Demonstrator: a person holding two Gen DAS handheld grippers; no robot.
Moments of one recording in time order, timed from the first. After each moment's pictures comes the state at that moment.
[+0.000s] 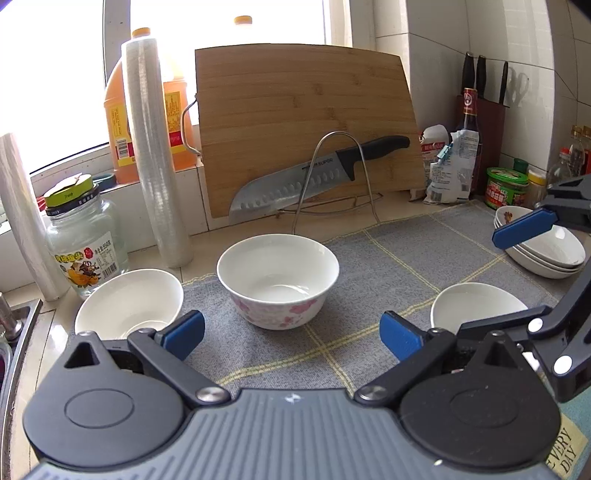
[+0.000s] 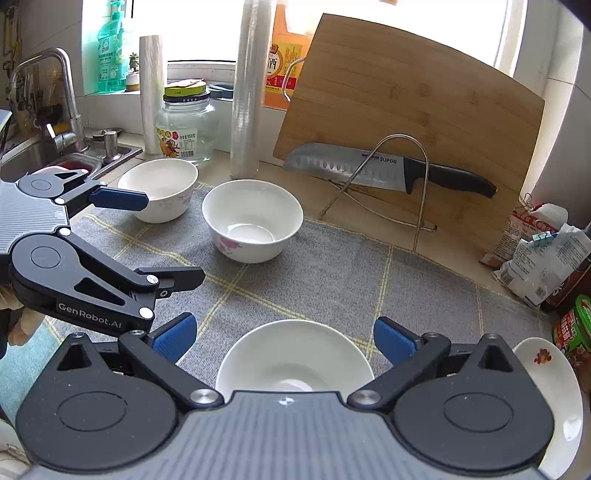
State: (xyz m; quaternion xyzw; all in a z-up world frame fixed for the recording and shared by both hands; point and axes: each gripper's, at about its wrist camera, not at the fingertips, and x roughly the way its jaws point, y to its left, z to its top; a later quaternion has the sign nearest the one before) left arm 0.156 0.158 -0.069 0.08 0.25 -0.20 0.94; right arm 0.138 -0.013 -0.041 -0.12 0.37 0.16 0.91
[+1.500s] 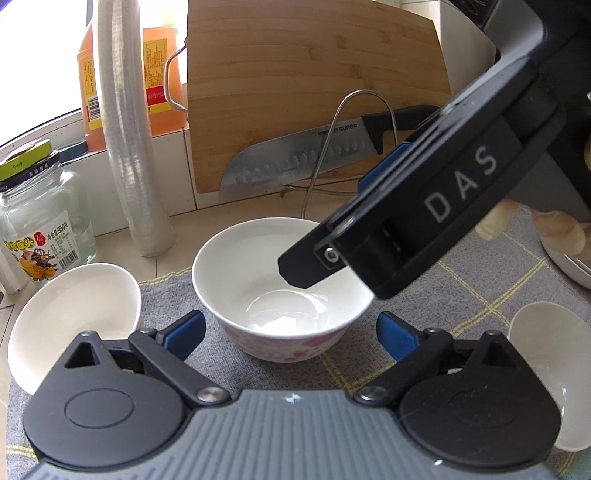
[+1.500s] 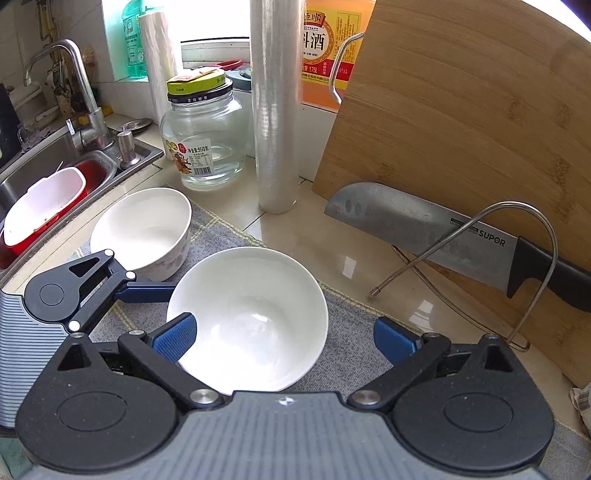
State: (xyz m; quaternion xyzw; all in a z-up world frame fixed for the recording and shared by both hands) left arm 0.227 0.134 -0.101 0.07 0.29 -0.21 0.93; right arm 0.297 0.028 -0.062 -0.13 0.42 0.29 0.85
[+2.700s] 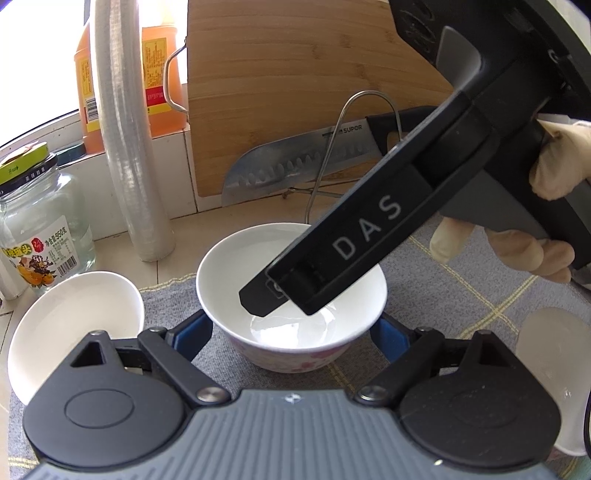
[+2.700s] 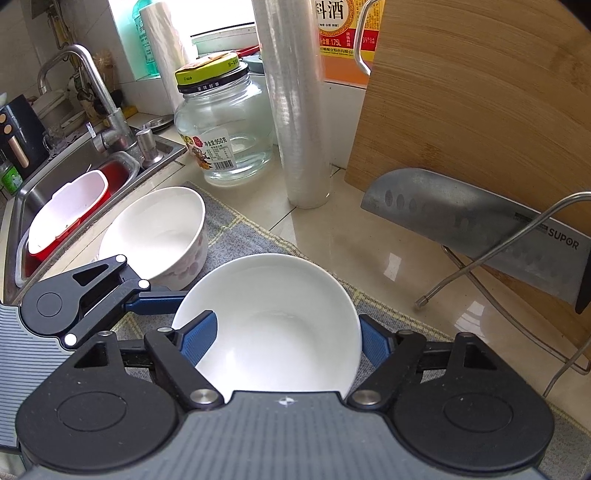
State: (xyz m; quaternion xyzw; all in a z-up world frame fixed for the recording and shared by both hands) left arm 0.232 0.136 -0.098 0.07 0.29 -0.21 0.93; right arm 0.328 0.037 -0.084 -0.09 0.45 0.35 0.82
